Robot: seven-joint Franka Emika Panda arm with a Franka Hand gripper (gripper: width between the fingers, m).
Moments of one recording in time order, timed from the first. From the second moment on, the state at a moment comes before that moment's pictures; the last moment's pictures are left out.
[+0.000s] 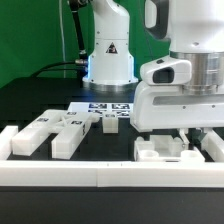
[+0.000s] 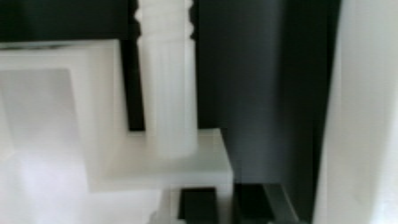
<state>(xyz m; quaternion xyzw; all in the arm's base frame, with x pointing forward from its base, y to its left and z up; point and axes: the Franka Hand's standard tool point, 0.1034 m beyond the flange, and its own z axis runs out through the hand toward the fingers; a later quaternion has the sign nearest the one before) 0.589 0.111 0.018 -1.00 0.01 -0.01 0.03</state>
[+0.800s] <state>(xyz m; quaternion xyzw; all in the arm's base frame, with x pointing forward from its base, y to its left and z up) 0.598 0.127 0.020 -1.00 0.00 0.01 0.02</state>
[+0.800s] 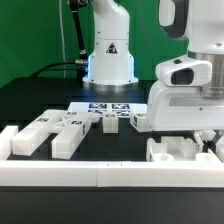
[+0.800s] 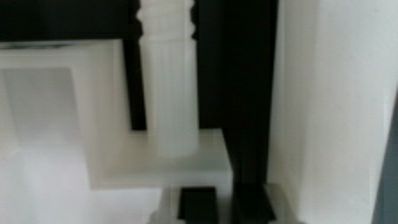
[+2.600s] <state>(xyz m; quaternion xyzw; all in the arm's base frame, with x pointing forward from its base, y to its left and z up) 0.509 0.068 0.058 -1.00 -0.09 0.02 0.00</state>
